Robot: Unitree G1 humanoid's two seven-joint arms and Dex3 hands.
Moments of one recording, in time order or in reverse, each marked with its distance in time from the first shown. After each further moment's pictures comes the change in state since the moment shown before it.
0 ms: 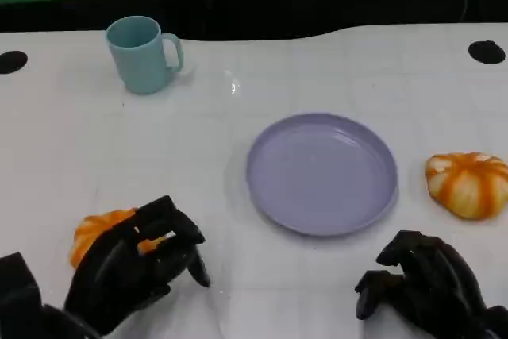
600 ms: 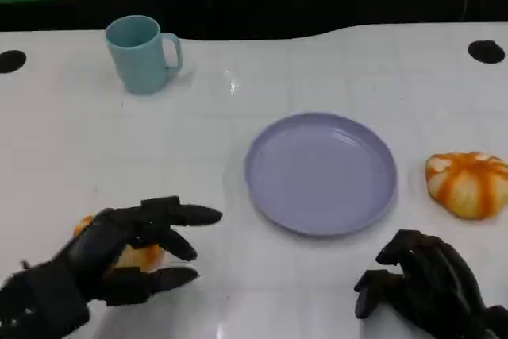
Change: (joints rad) left arm 0.012 0.238 -0.044 -0.227 0.547 -0.176 0.240; right arm -0.001 0.002 -0.001 -0.001 0.001 0.002 0.001
